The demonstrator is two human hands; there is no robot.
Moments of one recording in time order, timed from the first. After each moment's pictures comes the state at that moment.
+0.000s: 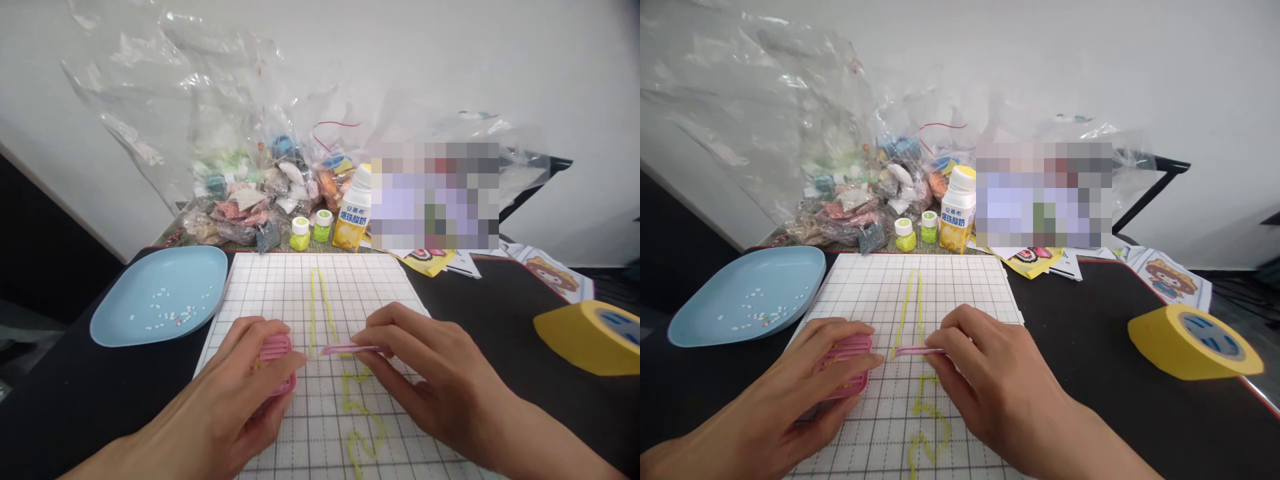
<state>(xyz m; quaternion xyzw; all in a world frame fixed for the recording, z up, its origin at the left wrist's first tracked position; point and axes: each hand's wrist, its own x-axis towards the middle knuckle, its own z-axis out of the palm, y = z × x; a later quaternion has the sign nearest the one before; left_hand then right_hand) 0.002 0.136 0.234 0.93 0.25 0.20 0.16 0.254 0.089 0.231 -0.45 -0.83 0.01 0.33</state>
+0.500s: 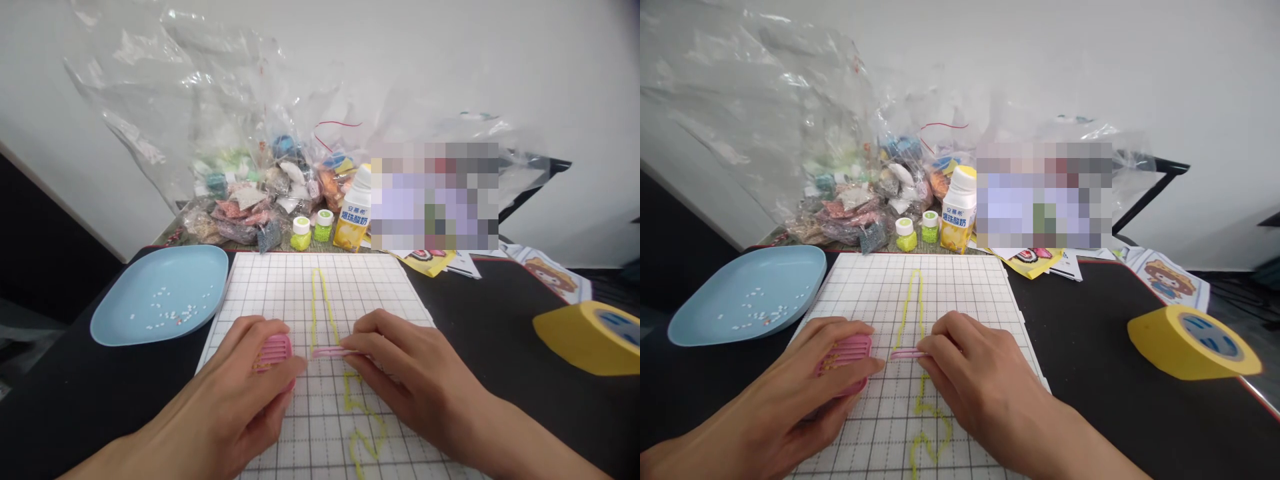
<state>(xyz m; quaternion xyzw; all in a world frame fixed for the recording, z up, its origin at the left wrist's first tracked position) 0.004 0.135 0.233 0.92 0.26 0.23 0.17 0.245 0.094 0.222 -0.45 -0.84 -0.01 0.30</state>
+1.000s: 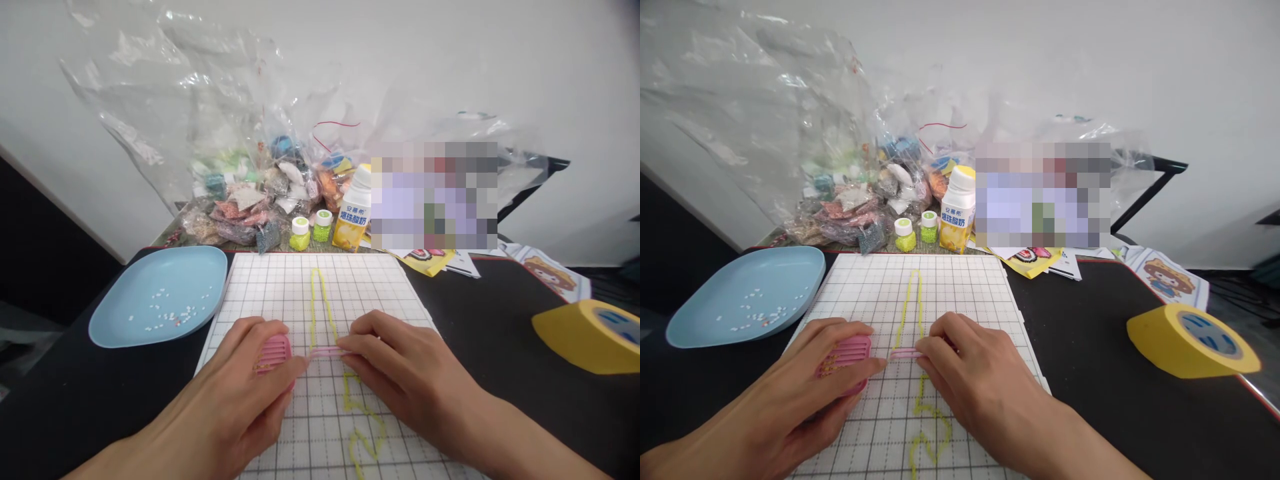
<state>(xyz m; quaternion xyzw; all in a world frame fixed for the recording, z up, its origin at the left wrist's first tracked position) 0.005 0.135 0.229 0.92 0.27 0.26 0.15 0.245 0.094 0.219 -0.44 -0.85 -0.02 0.29</state>
